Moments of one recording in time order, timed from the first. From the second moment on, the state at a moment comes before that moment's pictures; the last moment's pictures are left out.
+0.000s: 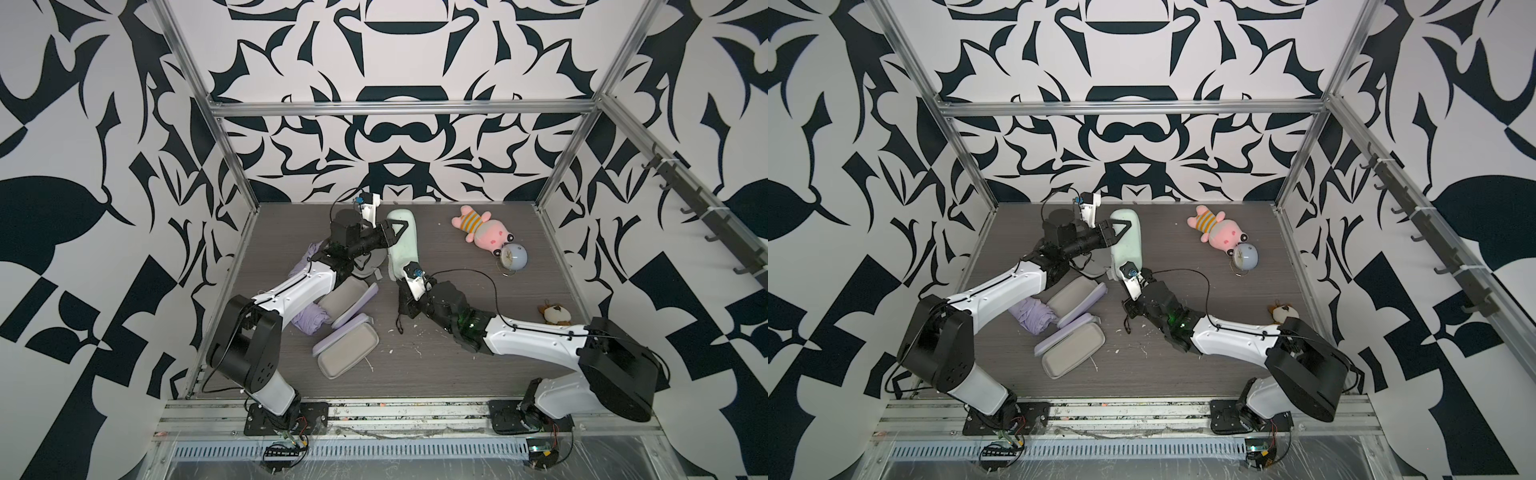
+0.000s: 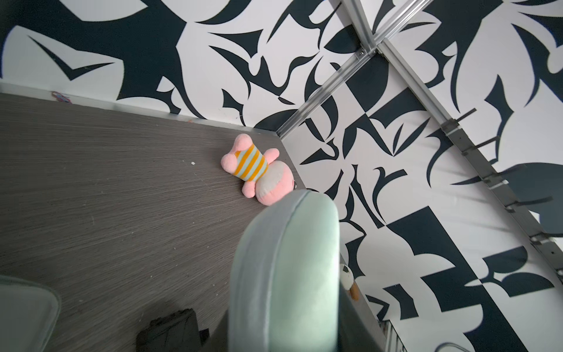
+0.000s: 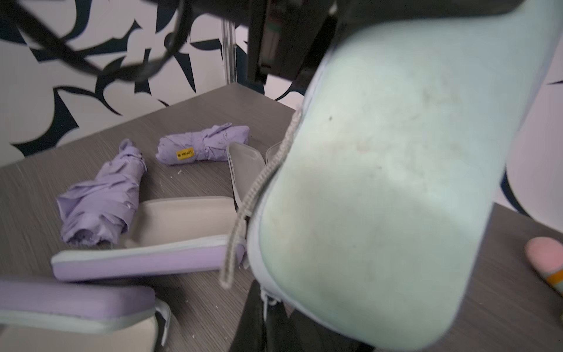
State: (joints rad) left arm -0.52 1.61 1.09 0.37 0.39 -0.72; right arm 0.93 1.44 0.68 0.48 0.20 0.08
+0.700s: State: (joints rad) left arm -0.52 1.81 1.07 0.51 0.36 -0.99; right arm 0.49 1.02 0.63 0.15 0.02 0.50
